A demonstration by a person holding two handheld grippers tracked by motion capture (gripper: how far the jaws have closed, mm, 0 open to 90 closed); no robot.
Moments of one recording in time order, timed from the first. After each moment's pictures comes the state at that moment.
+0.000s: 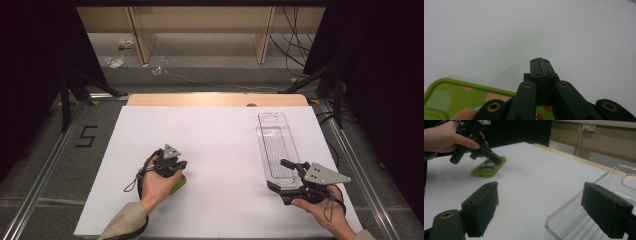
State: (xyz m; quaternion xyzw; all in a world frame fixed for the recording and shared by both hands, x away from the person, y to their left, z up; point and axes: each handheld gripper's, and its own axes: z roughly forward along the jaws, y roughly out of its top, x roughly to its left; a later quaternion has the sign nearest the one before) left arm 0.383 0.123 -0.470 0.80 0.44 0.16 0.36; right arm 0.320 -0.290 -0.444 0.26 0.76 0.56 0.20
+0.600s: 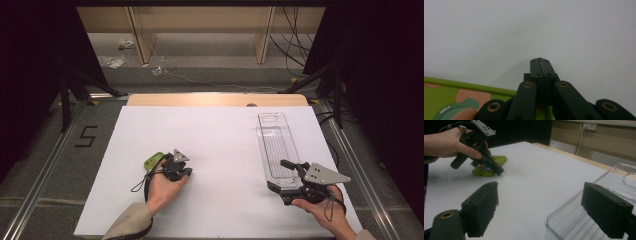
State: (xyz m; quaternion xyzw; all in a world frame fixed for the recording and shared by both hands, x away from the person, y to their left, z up) left arm 0.382 0.107 -0.486 0.83 0.43 0.14 0.33; right arm 0.320 -0.290 -0.445 0.26 0.76 0.56 0.19
